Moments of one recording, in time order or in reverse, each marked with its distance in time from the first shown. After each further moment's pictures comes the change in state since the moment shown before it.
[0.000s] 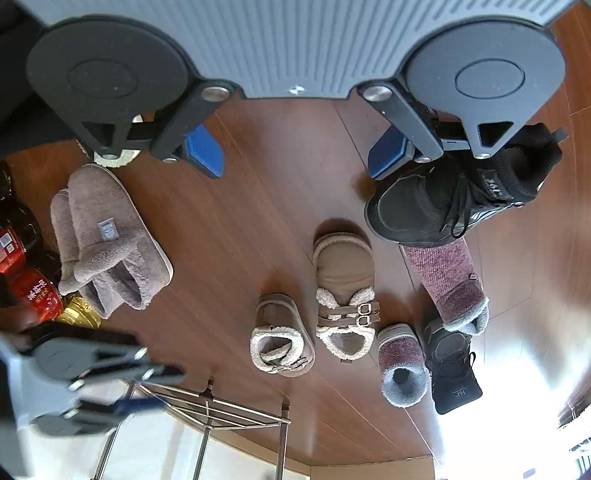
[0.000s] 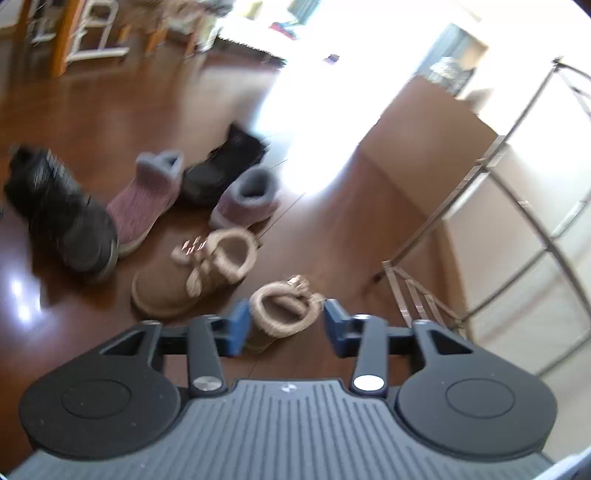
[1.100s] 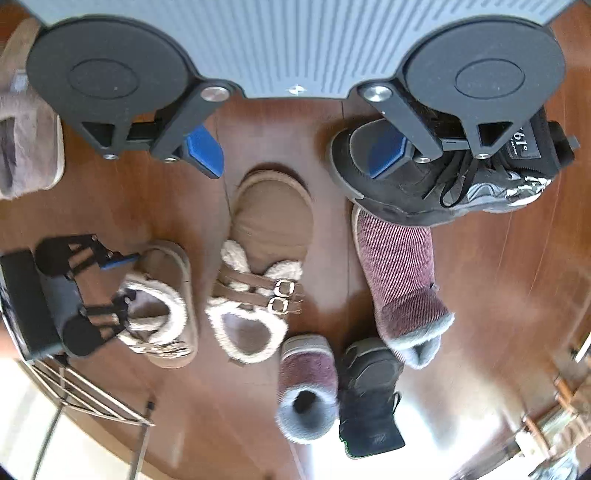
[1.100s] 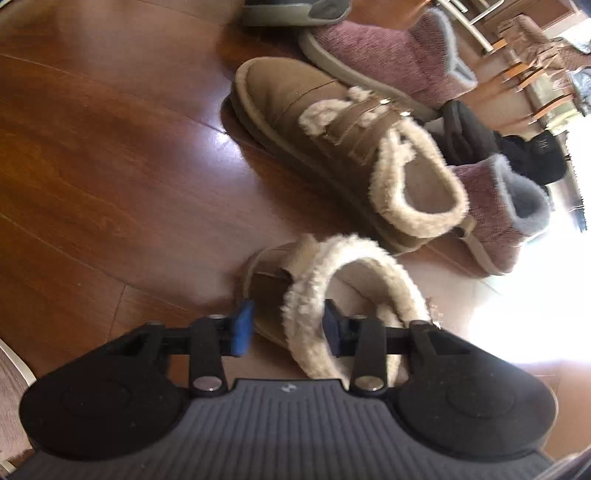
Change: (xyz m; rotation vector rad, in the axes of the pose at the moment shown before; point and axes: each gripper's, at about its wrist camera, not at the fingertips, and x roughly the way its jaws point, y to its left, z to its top) left arm 0.117 0.032 0.089 -0.335 0.086 0.288; right arm 0.246 -0.024 -0.068 -1.049 -0.074 0.626
